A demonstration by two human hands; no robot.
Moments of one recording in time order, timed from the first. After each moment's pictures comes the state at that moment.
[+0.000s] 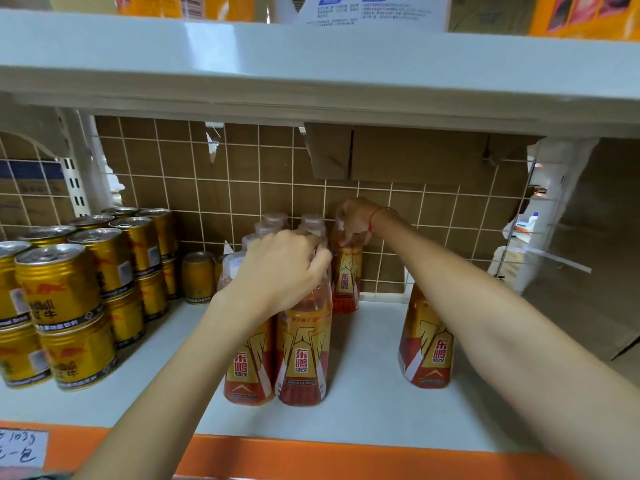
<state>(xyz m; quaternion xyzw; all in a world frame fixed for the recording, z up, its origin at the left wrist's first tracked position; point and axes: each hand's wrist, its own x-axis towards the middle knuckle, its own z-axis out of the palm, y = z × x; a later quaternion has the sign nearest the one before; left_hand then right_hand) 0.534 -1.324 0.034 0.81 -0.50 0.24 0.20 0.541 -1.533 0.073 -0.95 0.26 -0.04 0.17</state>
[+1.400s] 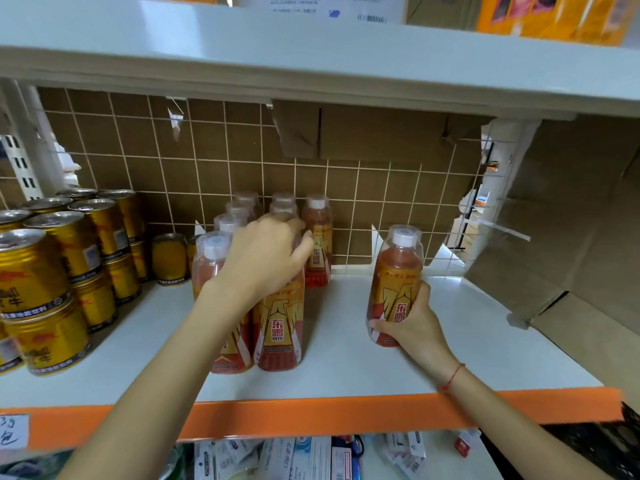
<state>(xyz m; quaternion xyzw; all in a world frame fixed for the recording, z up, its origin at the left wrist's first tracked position) 0.518 -1.327 0.028 0.79 -0.51 0.23 0.23 0.352 -1.491 -0.093 -0.78 0.34 -0.33 0.41</state>
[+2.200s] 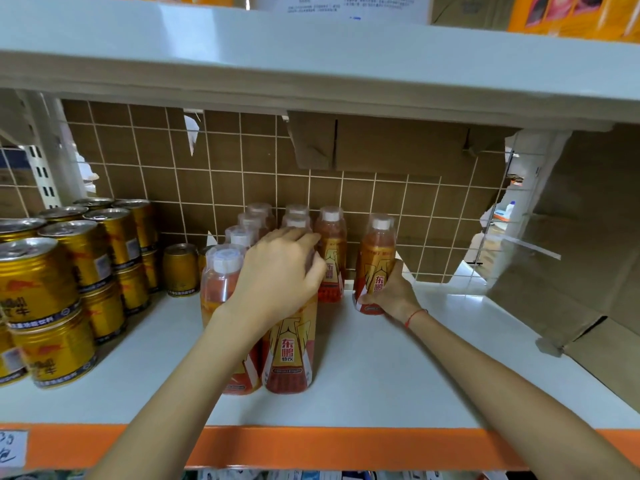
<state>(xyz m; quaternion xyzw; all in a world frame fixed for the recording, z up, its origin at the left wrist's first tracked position) 0.523 -1.329 0.014 0.79 -0.51 0.26 0.24 0.451 -1.565 -0.084 -0.82 0.34 -0.27 0.36</state>
